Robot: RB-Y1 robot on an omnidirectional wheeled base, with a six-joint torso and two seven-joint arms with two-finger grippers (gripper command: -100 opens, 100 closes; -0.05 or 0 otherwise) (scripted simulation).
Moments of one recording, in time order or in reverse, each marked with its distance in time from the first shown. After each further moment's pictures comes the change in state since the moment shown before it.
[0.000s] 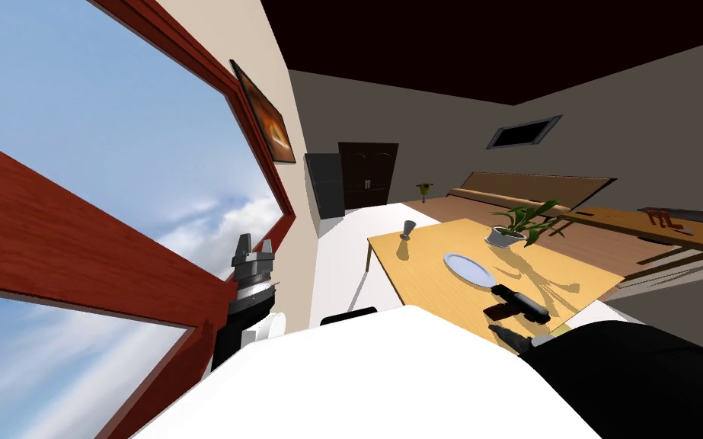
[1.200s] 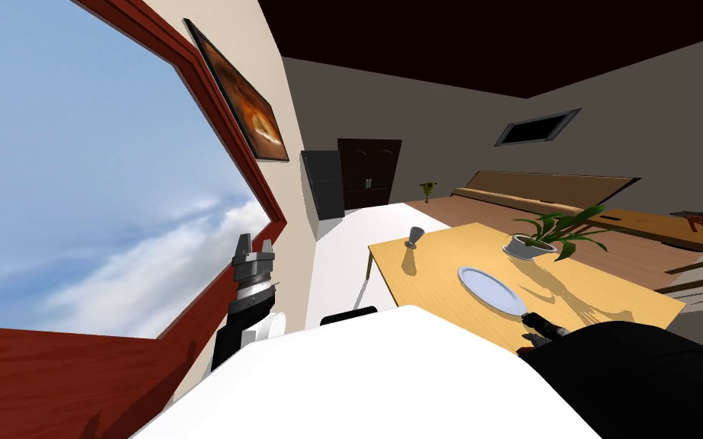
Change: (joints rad) left arm 0.000 0.000 0.000 0.000 0.000 0.000 0.000; right arm -0.031 -0.132 -0.058 0.197 -0.053 0.031 -0.178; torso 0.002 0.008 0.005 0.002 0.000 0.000
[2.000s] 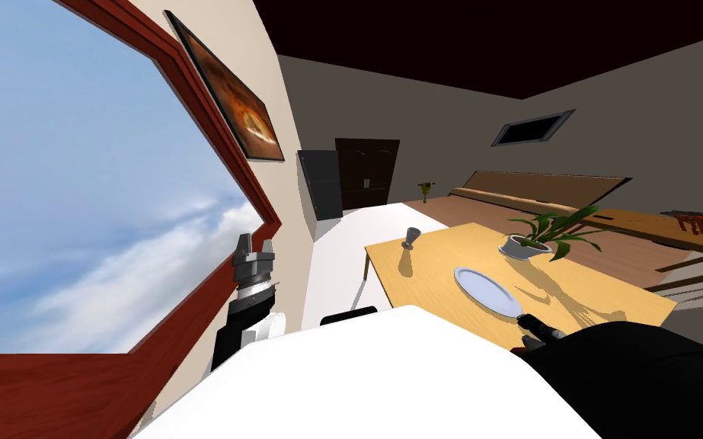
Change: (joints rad) left arm 0.000 0.000 0.000 0.000 0.000 0.000 0.000; right arm -0.016 0.045 0.003 0.006 0.023 -0.043 0.009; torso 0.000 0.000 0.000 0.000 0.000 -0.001
